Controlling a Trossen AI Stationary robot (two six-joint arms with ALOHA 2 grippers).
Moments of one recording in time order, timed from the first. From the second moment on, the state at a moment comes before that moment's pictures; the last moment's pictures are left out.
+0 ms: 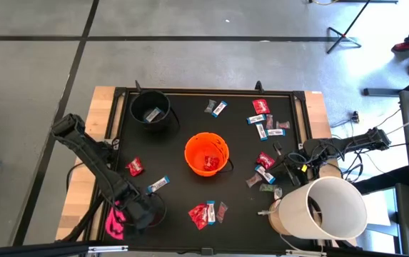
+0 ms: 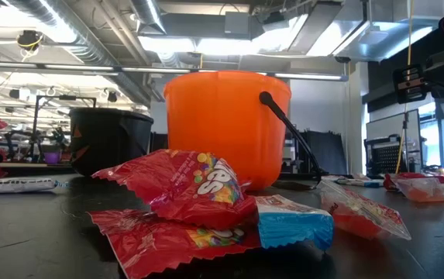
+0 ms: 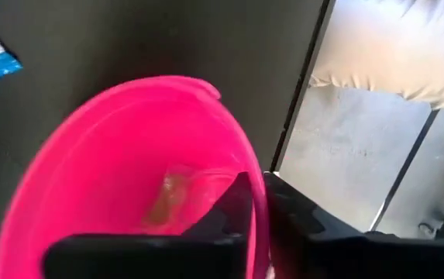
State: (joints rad) left arm -0.76 1.56 1.23 -0.94 0.25 -1.05; right arm 0.26 0.17 0.08 -0.13 -0.17 -0.06
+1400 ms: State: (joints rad) left arm -1.14 1.73 1.23 -0.93 -0.69 -1.30; right arm 0.25 0.17 0.08 -0.13 -0.17 -0.06
